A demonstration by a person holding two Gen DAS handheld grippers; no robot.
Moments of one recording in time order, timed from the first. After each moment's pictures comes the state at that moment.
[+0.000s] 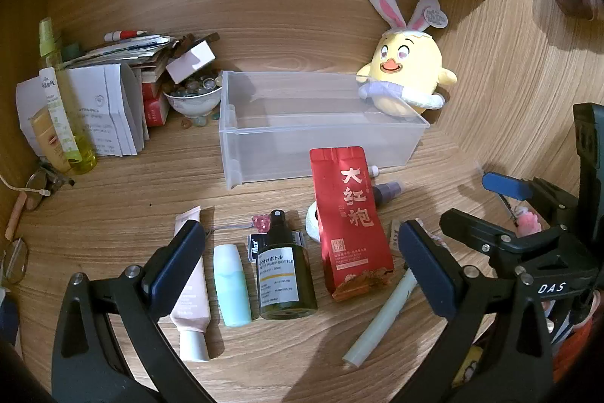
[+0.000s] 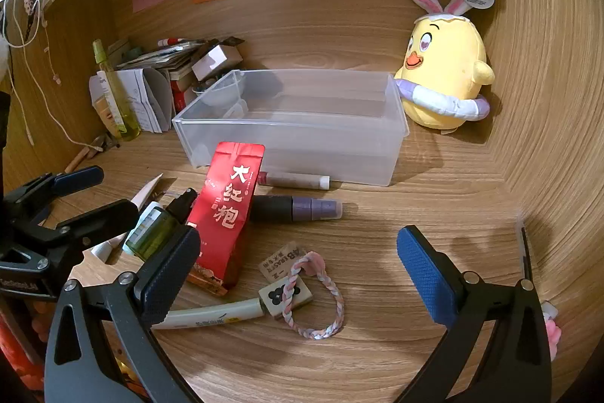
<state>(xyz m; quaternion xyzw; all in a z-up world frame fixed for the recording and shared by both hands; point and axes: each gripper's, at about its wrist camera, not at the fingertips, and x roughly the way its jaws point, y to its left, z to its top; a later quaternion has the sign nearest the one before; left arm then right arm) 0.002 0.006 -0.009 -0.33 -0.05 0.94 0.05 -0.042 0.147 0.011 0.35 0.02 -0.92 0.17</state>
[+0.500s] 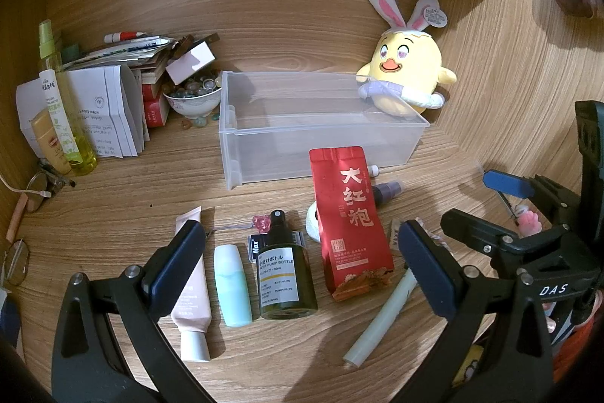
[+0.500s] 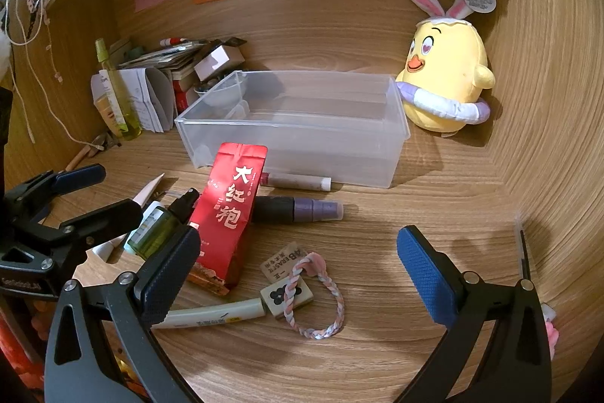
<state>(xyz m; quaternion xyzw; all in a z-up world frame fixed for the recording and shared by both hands) 0.002 0.007 -0.009 -0.33 -0.05 0.94 0.04 -0.040 0.146 0.013 0.34 0.03 -0.92 0.17</state>
